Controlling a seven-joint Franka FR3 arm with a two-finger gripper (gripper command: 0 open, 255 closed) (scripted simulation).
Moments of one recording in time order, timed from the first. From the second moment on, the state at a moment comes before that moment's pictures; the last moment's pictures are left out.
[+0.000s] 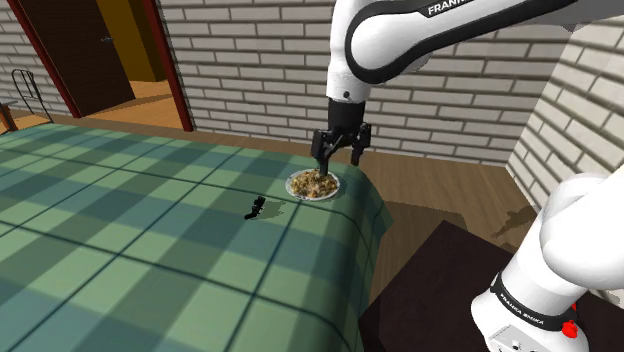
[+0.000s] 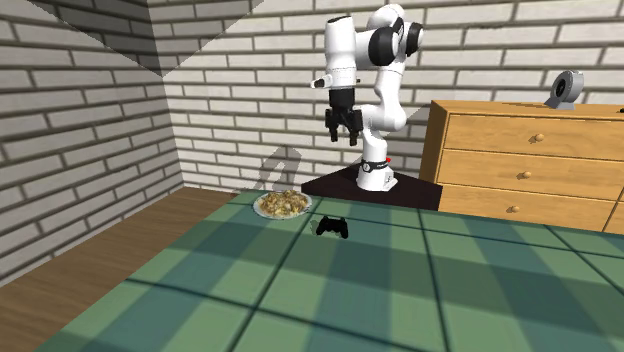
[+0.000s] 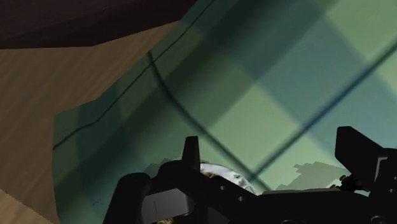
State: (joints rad) arm 0.04 -0.36 0.24 -2.32 0.19 1.97 0.38
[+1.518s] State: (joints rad) arm 0.14 0.39 0.33 -1.77 -0.01 2.23 0.78
